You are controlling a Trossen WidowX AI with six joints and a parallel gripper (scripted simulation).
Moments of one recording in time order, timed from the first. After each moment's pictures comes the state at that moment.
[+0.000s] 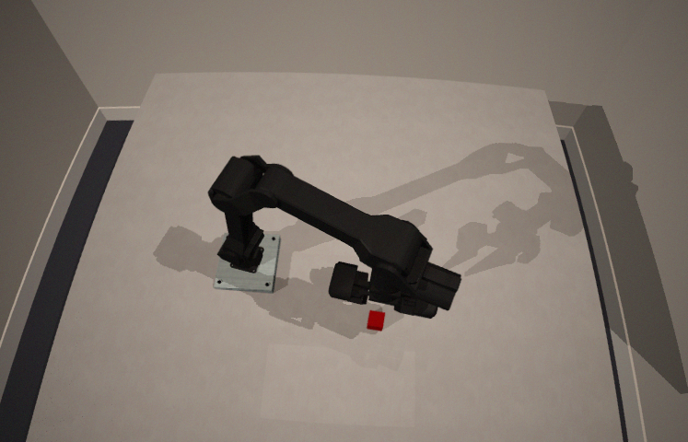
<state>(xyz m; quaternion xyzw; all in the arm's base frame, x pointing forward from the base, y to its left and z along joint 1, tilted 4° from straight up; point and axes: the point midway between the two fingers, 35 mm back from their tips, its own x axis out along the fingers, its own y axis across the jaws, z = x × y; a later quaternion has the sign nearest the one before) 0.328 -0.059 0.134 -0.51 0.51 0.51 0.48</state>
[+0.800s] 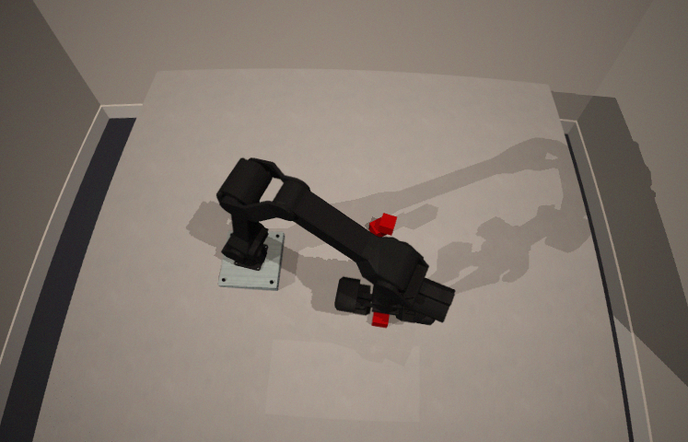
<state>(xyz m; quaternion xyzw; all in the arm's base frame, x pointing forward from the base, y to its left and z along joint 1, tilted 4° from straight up) 0.328 -0.065 0.066 -0.52 0.49 0.51 0.47</state>
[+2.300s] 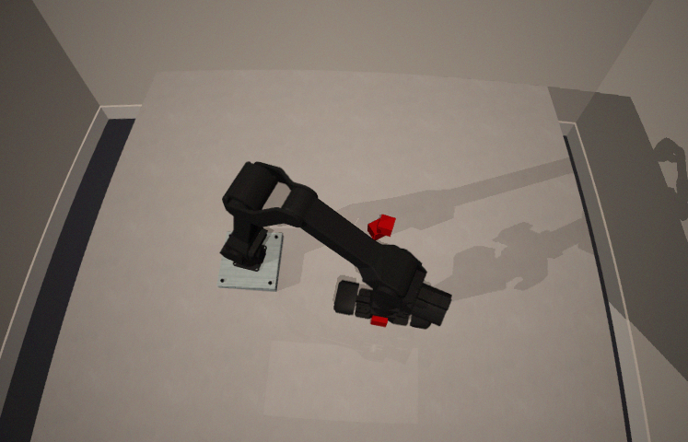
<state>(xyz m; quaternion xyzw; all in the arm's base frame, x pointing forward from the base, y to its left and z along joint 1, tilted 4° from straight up) 0.327 -0.065 0.043 -0.51 0.50 0.51 0.47</state>
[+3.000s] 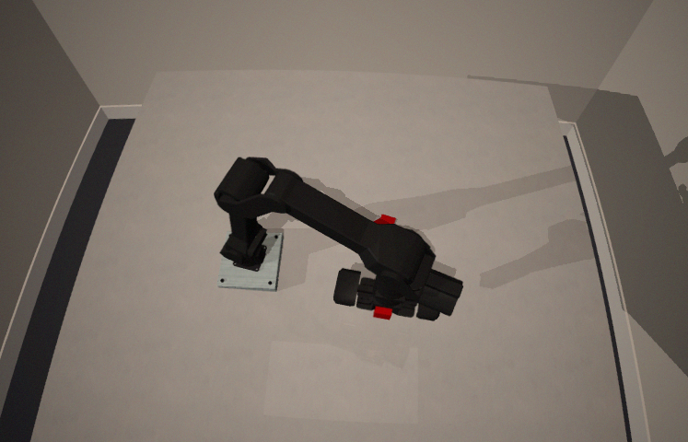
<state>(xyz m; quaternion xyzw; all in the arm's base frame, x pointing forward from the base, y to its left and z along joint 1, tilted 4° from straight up) 0.330 -0.064 0.111 -0.52 0.50 0.51 0.47</state>
